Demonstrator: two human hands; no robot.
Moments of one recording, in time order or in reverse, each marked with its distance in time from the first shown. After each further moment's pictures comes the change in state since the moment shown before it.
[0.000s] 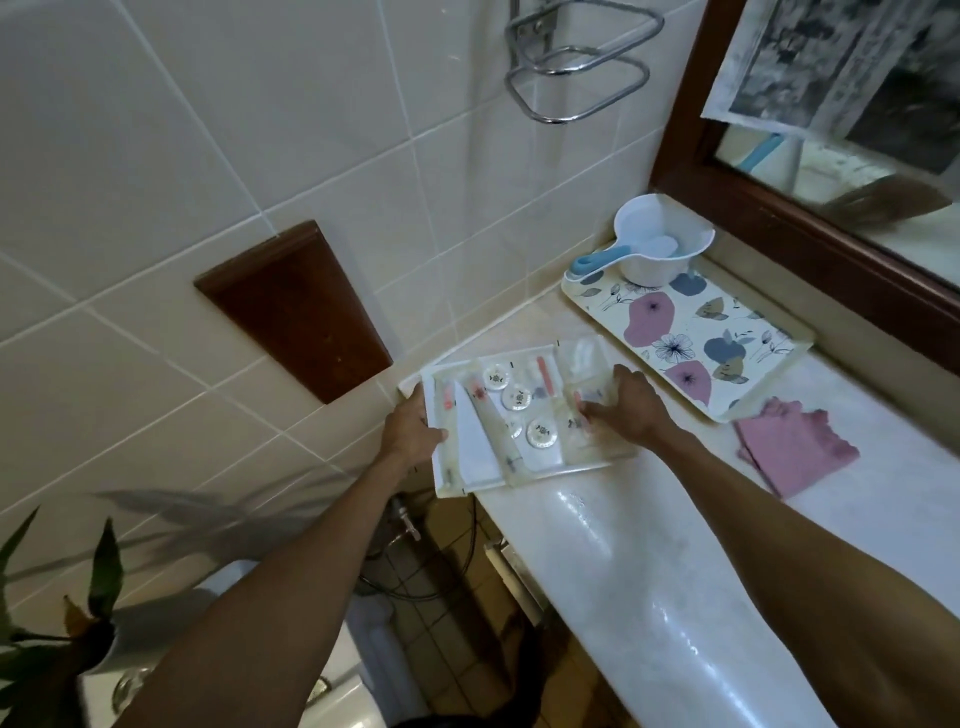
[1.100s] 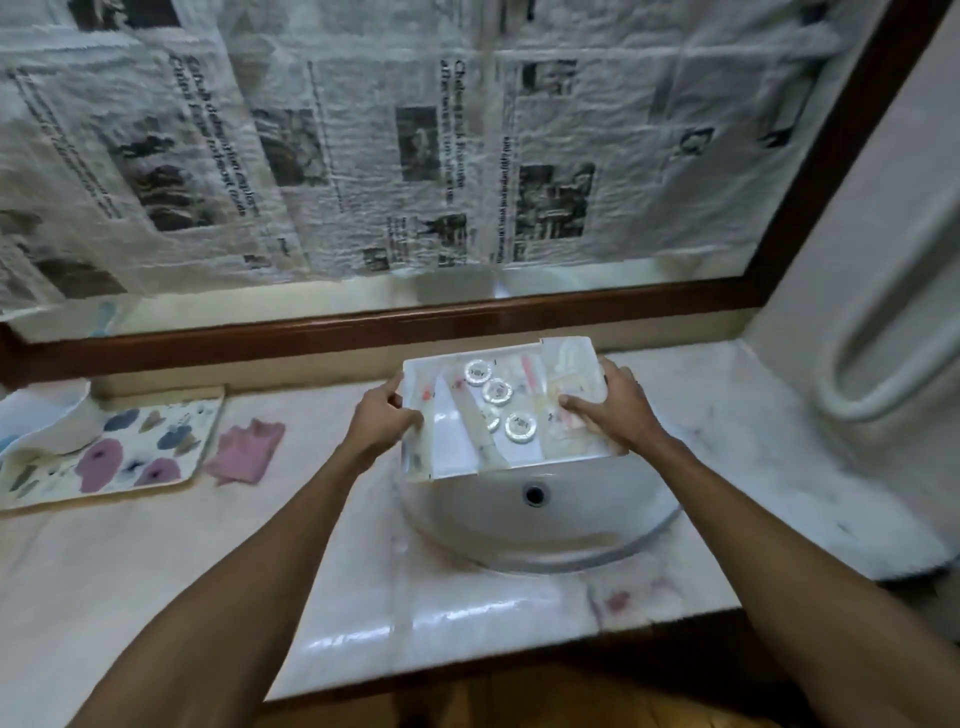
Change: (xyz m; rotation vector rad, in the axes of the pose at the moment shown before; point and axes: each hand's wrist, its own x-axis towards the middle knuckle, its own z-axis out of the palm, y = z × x) left_hand -0.430 0.320 0.348 0.094 -0.686 0.836; right_hand -0.655 0.369 -0.203 0.371 0.972 0.592
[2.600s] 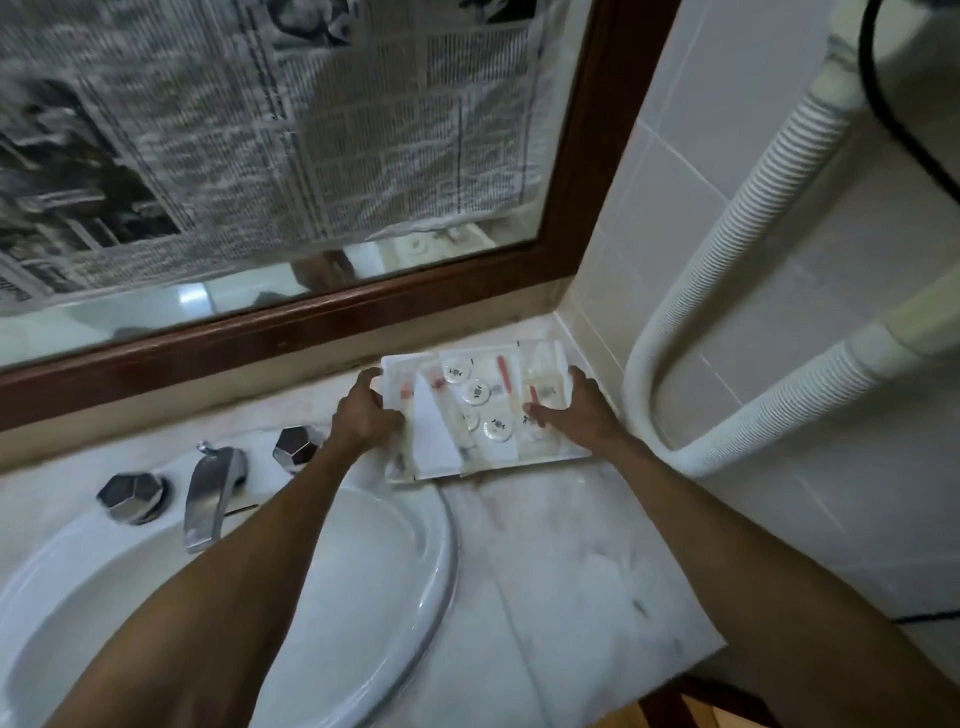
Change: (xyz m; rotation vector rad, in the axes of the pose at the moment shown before) left_hand 0.254 0.131 0.443 0.175 -0.225 -0.111; right_hand 0.221 0.349 -0.194 -0.062 -0.141 0.474
